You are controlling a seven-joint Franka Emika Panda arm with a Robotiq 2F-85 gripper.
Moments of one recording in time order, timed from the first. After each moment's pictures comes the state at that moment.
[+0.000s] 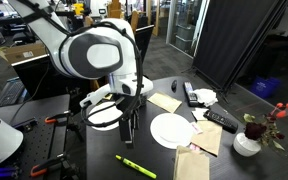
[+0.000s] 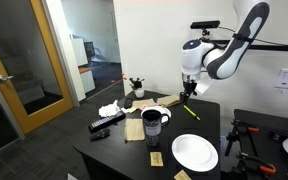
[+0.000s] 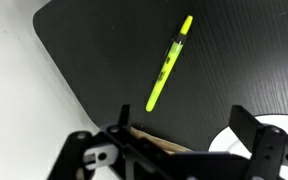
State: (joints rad) arm -0.07 0.19 -0.22 -2.52 -0.77 2.69 0.87
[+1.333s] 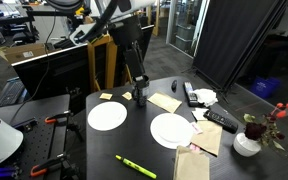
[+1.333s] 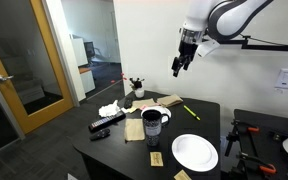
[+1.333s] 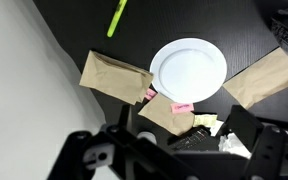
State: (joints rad) arm -0.09 -0.22 -0.08 -2.53 -0.35 2.57 0.42
